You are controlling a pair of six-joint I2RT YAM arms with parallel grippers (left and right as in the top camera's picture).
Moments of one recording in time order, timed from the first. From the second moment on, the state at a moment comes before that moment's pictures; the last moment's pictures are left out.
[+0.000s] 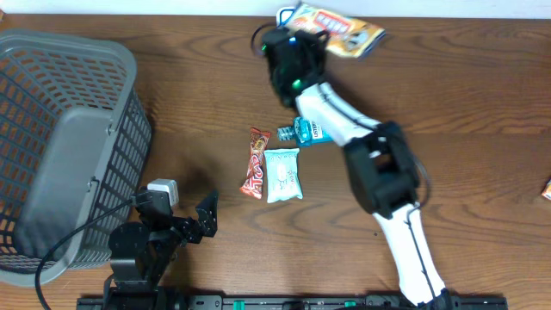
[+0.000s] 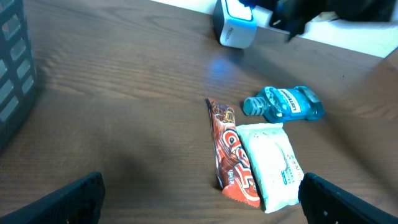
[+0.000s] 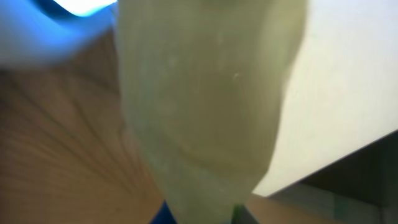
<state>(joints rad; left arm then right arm) -0.02 0.22 0.26 -0.45 0.31 -0.23 0.51 2.44 1.96 -0.04 1.06 -1.25</state>
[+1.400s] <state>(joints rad) -0.02 0.22 0.26 -0.45 0.31 -0.23 -0.64 2.13 1.90 -0.74 0.23 -0.02</state>
